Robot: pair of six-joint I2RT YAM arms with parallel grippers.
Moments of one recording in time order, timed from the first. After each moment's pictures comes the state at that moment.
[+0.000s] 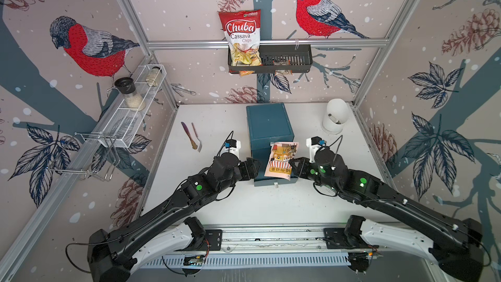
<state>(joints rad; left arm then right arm) -0.85 0.90 0.76 -0.39 -0.09 -0.82 0.99 0.87 0.84 -0.47 0.16 0.94</state>
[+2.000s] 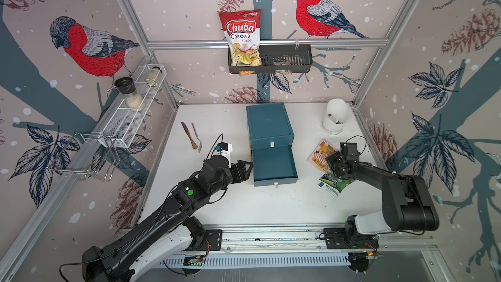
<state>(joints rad) -0.75 0.78 0.68 -0.44 0.00 -0.84 0.03 1.45 0.55 -0.04 -0.08 1.05</state>
